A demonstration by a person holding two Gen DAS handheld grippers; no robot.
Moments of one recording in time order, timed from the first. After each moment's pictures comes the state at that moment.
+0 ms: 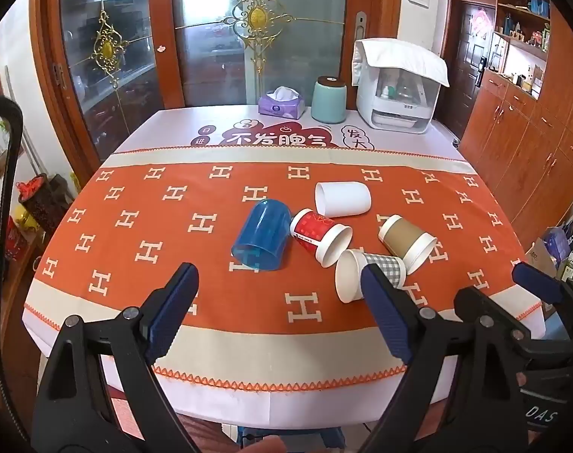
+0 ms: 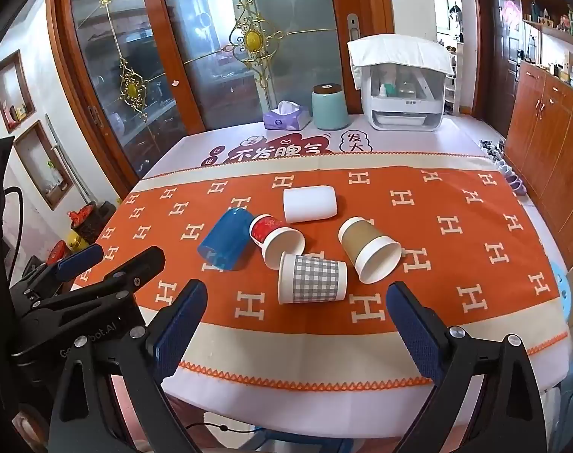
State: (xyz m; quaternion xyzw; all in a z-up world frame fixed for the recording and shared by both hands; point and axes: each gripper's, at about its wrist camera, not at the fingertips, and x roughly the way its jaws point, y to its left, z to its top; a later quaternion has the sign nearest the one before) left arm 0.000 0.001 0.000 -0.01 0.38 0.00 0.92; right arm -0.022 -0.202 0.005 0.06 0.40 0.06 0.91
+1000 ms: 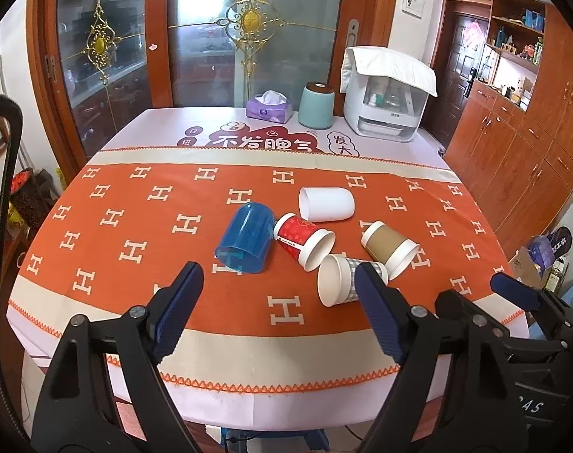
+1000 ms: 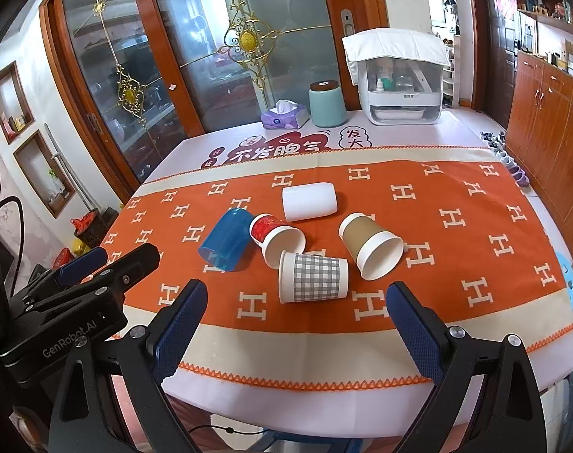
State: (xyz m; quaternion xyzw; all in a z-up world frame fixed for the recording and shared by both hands) left arm -0.003 -0.003 0.002 -0.04 0.37 -0.03 0.93; right arm -0.020 -0.203 -0.002 0.07 0.40 0.05 0.91
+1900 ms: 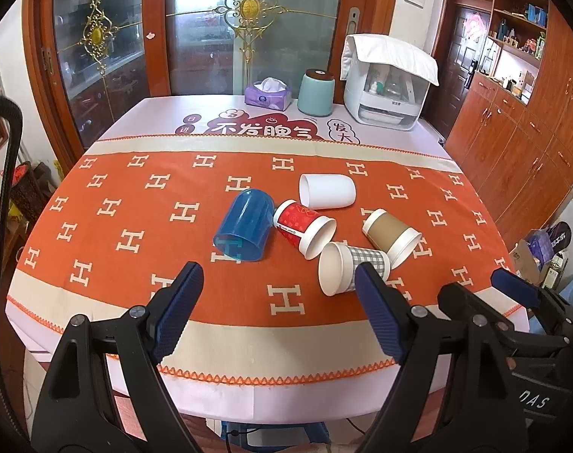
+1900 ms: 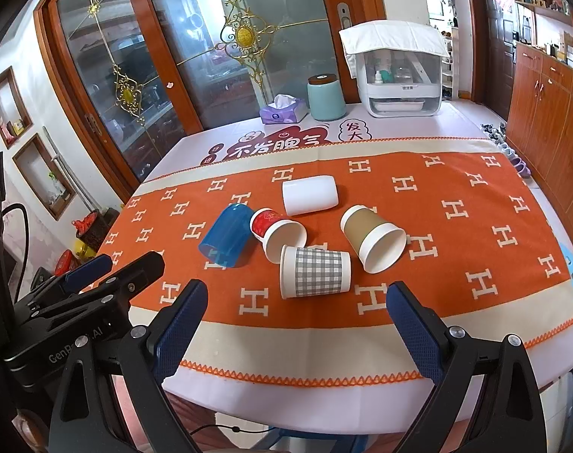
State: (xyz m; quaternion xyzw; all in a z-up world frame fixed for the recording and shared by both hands) left arm 0.002 0.001 -0.007 -0.04 0.39 -0.03 0.92; right arm -0.019 -0.207 -0.006 0.08 0.40 0.05 0.91
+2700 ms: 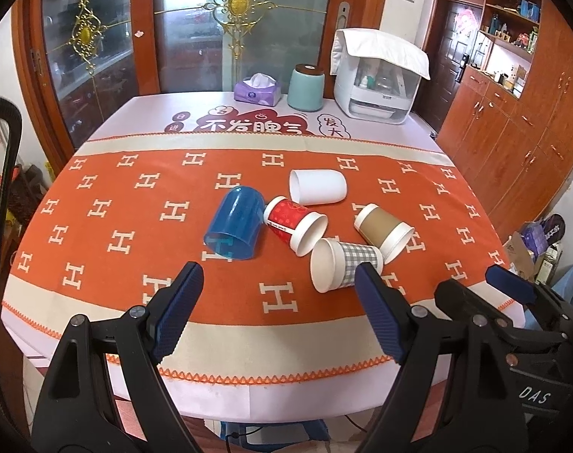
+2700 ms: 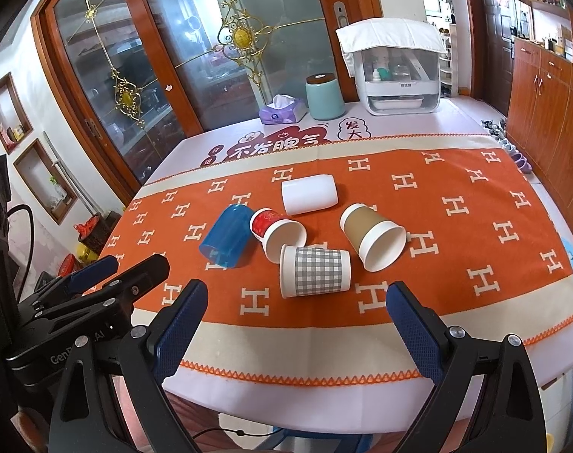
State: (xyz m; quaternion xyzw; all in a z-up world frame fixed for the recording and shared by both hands) left arm 0.007 0.000 -0.010 -0.04 0.40 -0.06 0.91; right arm -0.018 -0.209 -0.006 0.09 0.41 0.05 0.91
